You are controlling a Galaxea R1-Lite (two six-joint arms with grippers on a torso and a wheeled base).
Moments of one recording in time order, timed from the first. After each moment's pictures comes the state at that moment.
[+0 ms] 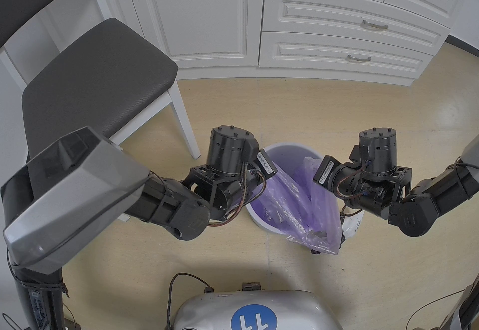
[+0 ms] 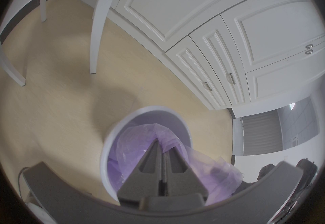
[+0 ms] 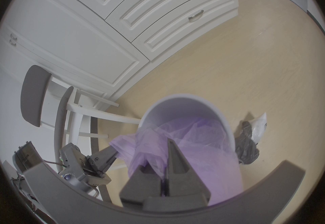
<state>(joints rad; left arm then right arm) -0.71 2.23 -1.29 -0.61 0.19 -0.89 0.52 1.91 -0.83 -0.73 -0.16 0.75</state>
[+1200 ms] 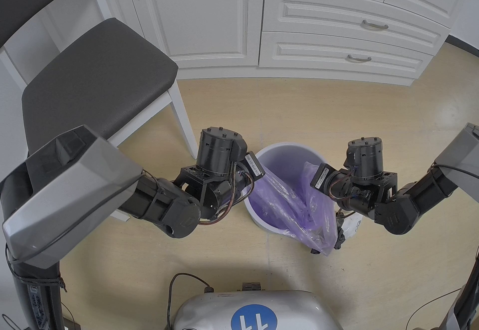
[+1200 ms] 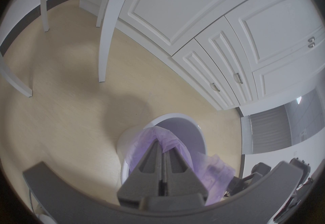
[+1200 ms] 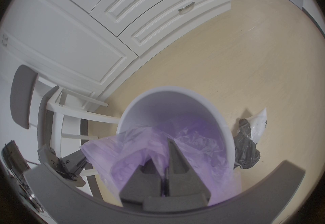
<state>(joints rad) -0.67 2.23 -1.26 -0.62 0.21 -0.83 0.47 2.04 -0.88 -0.76 -0.17 0.74</state>
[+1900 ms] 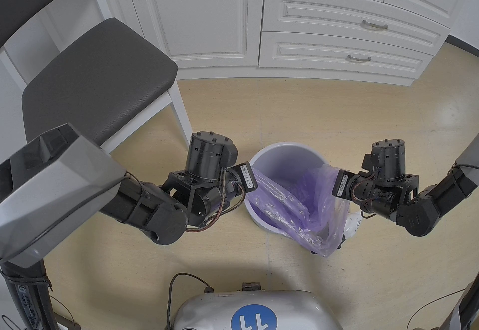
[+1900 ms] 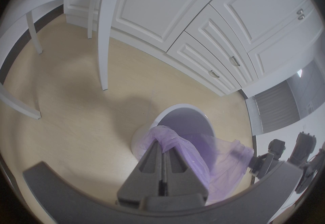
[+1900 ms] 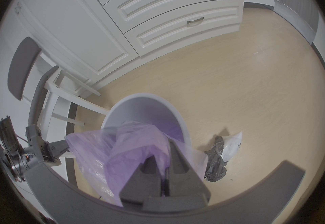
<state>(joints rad) -0.67 2.16 -1.15 -0.61 0.20 -0.65 0.40 1.94 -0.75 -0.78 -0.17 0.49</state>
